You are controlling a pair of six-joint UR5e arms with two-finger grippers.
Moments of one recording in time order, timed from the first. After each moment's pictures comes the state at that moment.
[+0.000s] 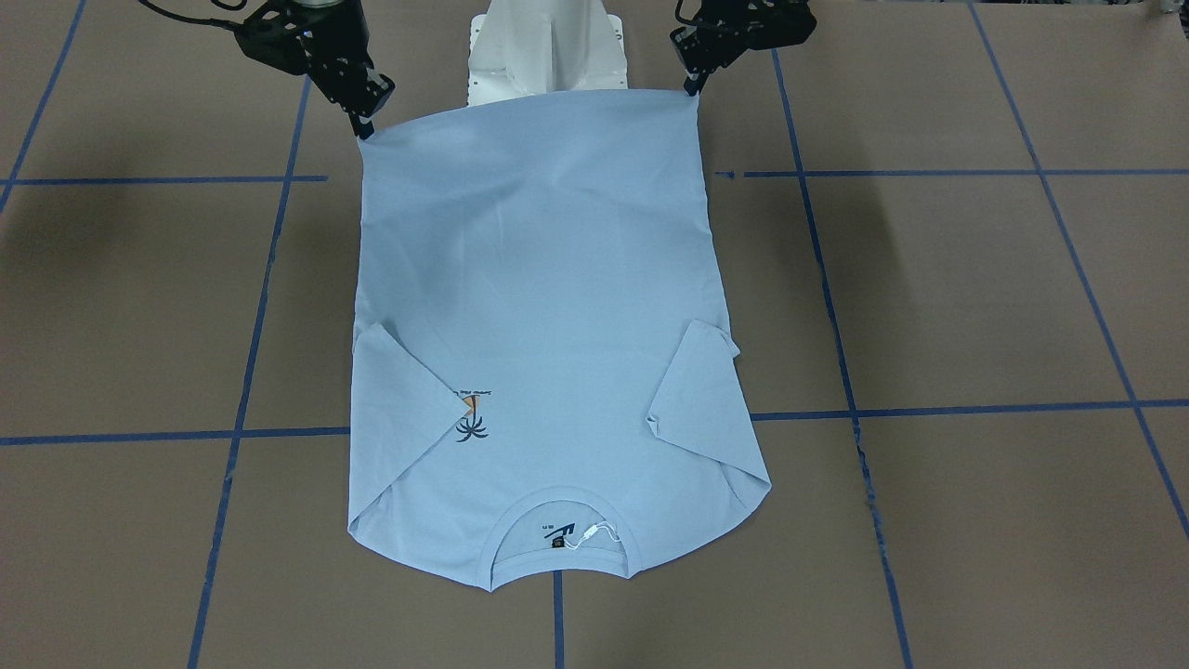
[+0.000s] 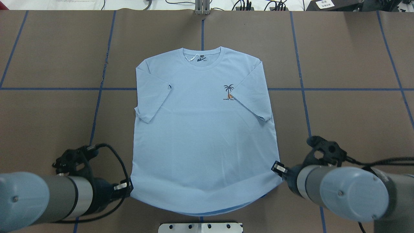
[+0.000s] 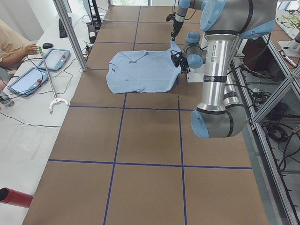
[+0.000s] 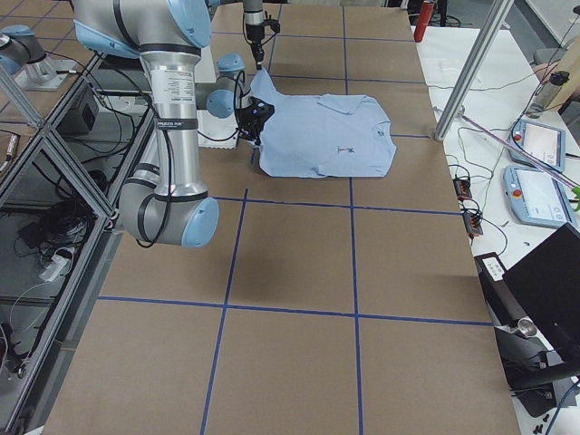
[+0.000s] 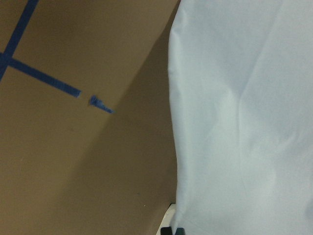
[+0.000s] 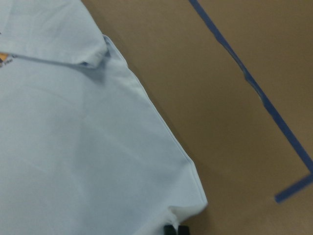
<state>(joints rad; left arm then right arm) -0.24 -1.72 -2.34 -1.64 -1.65 -1.82 0.26 -1.41 2.32 -1.70 1.54 1.93</state>
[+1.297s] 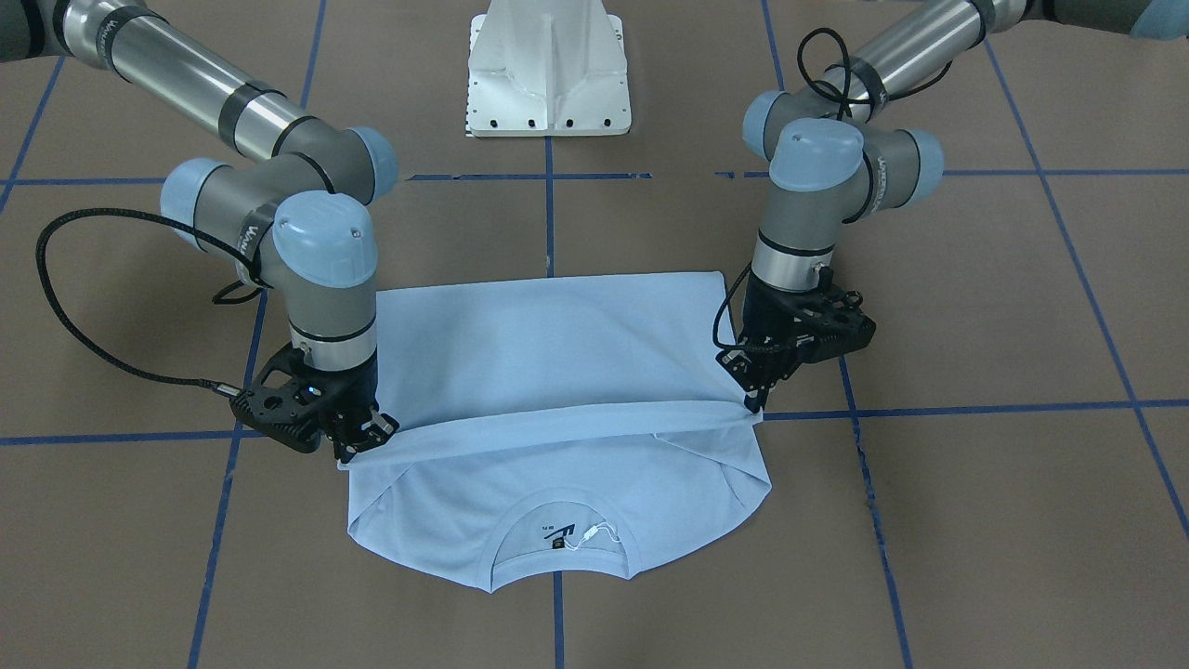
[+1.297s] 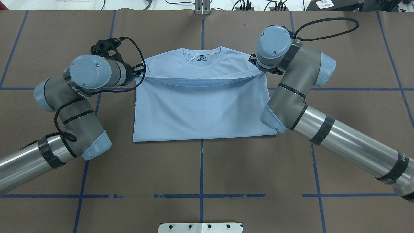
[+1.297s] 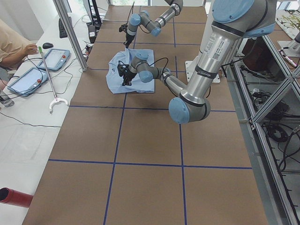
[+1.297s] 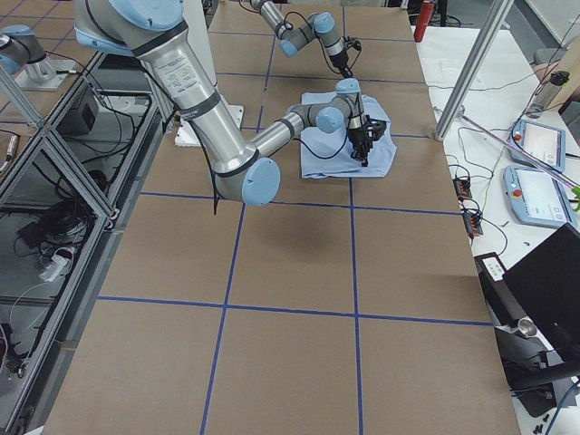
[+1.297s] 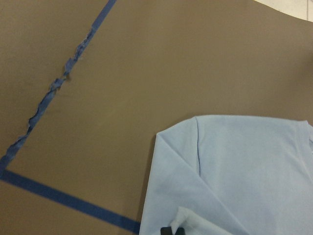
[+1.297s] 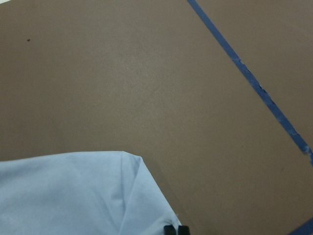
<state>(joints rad) -0.69 -2.10 -1.50 -2.07 -1.58 -1.50 0.74 -0.86 1.35 -1.42 1.65 1.49</state>
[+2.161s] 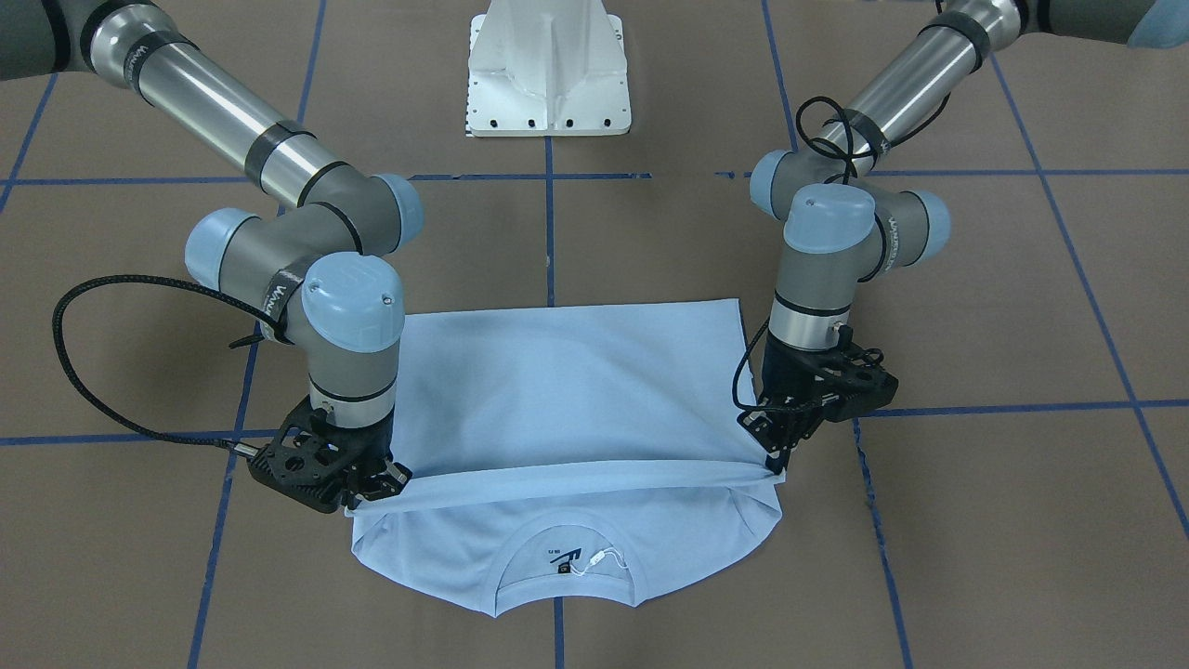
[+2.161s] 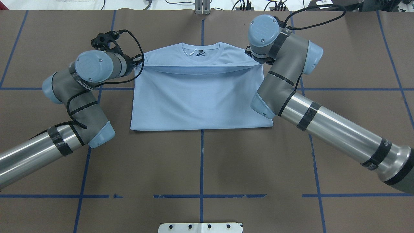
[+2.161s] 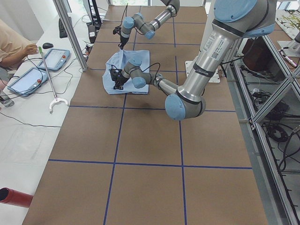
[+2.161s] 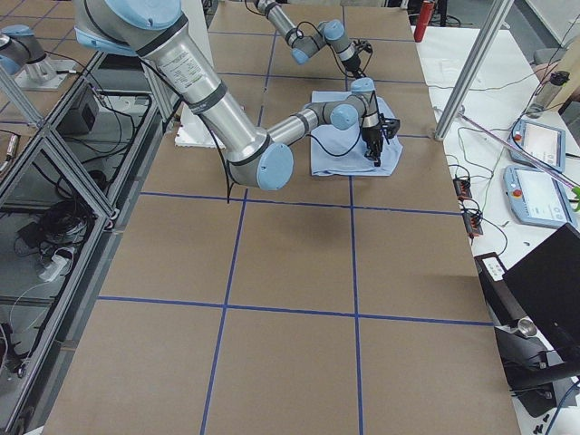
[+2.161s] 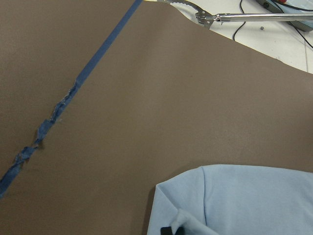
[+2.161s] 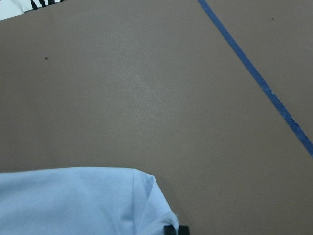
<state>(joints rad) -0.73 -2.15 -1.35 -2.20 -1.53 -1.50 0.76 -0.76 1.20 -1.41 1.64 1.43</state>
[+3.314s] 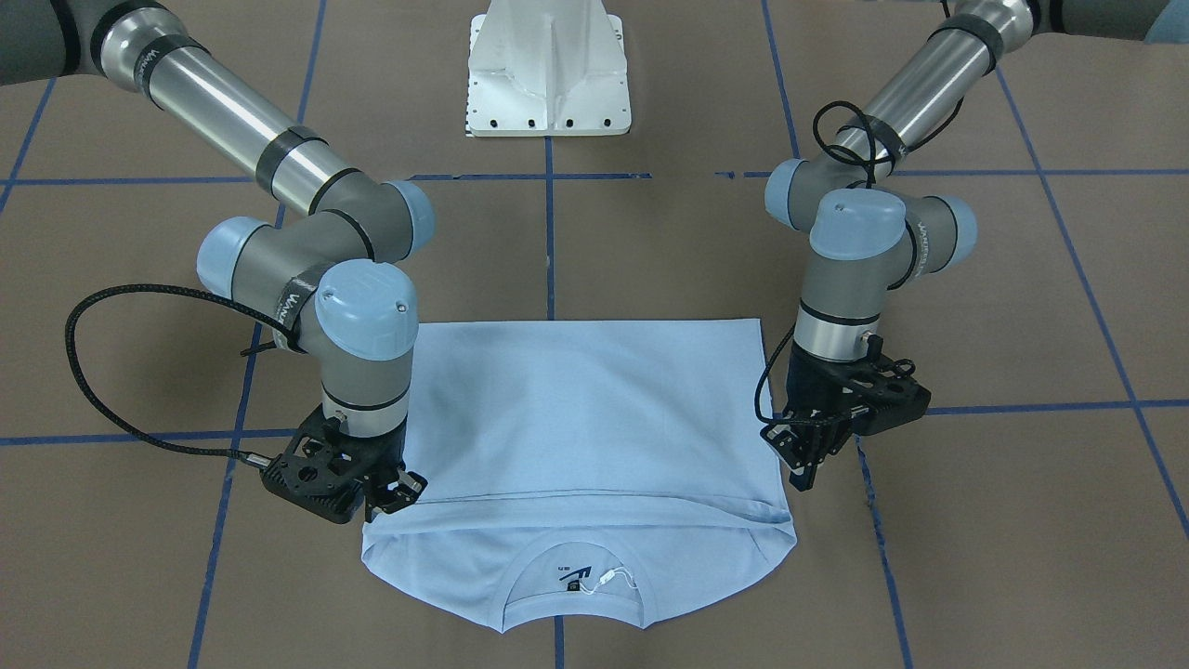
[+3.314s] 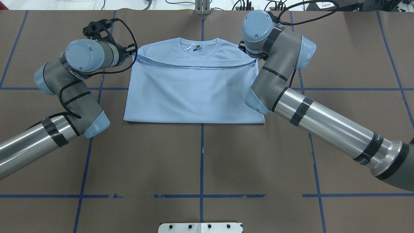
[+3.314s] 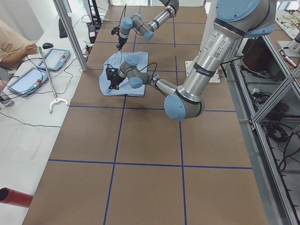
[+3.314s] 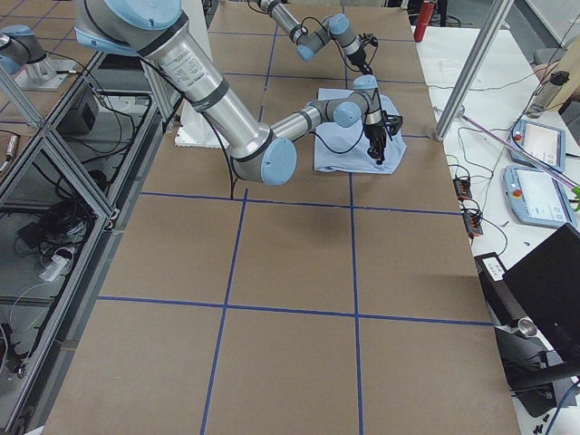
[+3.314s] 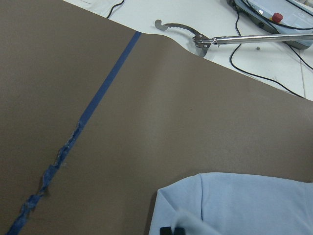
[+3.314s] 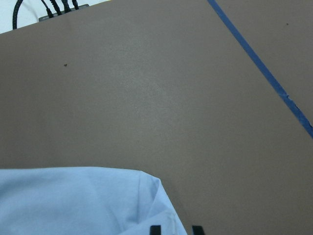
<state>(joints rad) -0.77 -2.15 -1.34 -2.22 -1.53 -1.45 0.77 -0.72 1.15 -1.37 1.64 1.44</state>
